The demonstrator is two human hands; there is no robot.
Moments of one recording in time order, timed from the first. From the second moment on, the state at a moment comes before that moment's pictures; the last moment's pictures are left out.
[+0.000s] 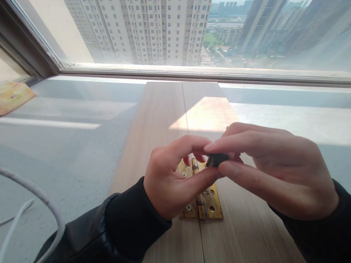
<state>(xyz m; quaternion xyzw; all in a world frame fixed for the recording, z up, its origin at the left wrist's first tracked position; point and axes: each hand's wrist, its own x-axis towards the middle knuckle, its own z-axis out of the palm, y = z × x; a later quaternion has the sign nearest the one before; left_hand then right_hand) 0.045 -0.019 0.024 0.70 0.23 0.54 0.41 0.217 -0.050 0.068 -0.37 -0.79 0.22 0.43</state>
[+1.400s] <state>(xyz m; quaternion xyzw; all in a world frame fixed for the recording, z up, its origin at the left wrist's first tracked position) 0.043 -0.016 0.025 0.73 0.23 0.52 0.38 0.224 -0.048 0.071 -0.43 -0.81 0.15 0.37</state>
